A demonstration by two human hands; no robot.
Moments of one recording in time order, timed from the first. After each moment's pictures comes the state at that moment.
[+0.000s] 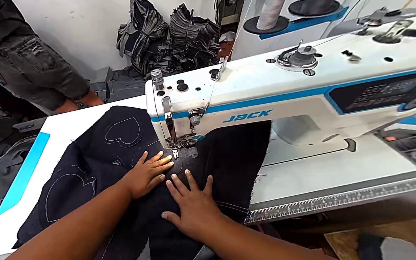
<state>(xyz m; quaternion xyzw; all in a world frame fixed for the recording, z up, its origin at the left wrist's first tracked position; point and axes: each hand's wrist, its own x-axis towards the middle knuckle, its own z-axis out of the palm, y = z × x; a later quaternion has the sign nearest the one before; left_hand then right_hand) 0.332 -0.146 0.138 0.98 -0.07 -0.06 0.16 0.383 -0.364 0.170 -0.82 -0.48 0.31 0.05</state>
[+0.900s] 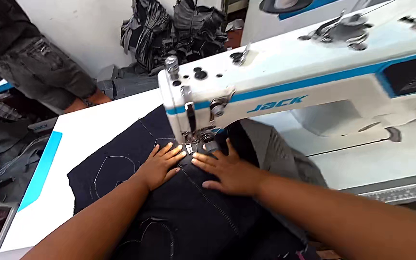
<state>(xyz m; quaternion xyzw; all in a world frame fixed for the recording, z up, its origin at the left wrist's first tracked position) 0.343 -0.138 0.124 0.99 -0.08 0.01 0.11 0.479 -0.382 0.131 -0.75 -0.65 0.10 0.09</state>
